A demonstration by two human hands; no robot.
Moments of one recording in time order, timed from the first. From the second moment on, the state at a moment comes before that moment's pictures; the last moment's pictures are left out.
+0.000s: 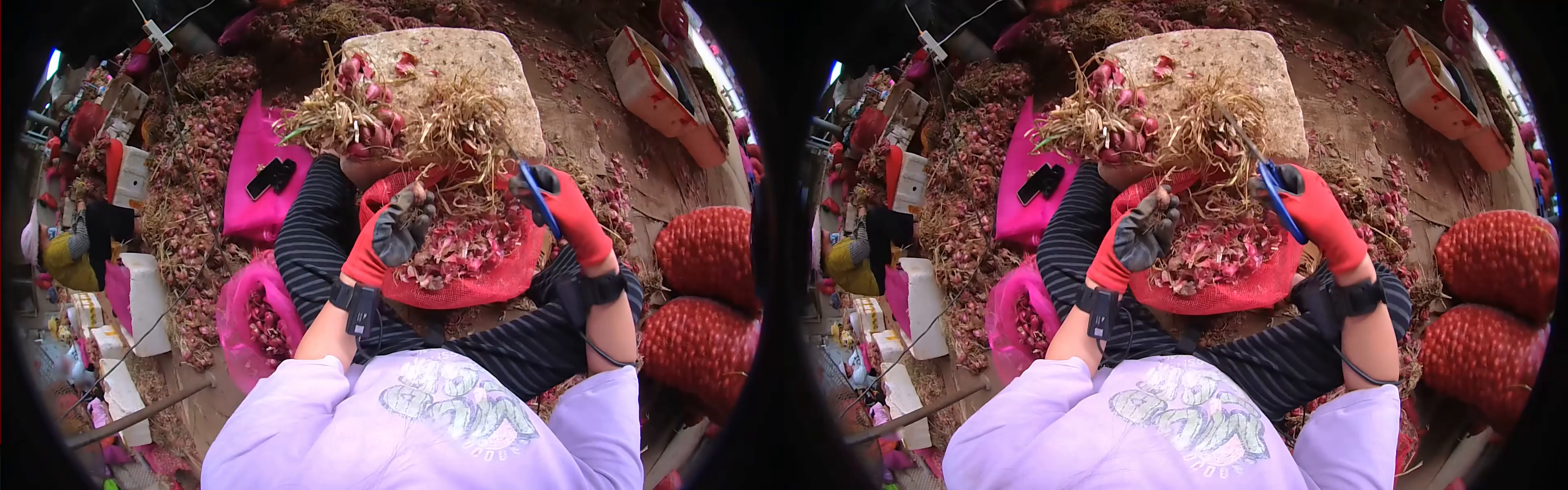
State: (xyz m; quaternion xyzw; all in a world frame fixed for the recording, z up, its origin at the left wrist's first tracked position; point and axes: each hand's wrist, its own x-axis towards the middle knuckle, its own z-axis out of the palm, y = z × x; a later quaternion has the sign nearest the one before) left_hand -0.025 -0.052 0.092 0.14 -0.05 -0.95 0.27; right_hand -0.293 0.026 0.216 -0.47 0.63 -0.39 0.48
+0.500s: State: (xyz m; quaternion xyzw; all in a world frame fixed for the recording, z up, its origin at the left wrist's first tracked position) left_hand -0.027 0.026 0.103 0.33 -0.43 -0.80 0.27; right_hand -0.181 0.082 0.121 -0.17 0.49 -0.56 0.64
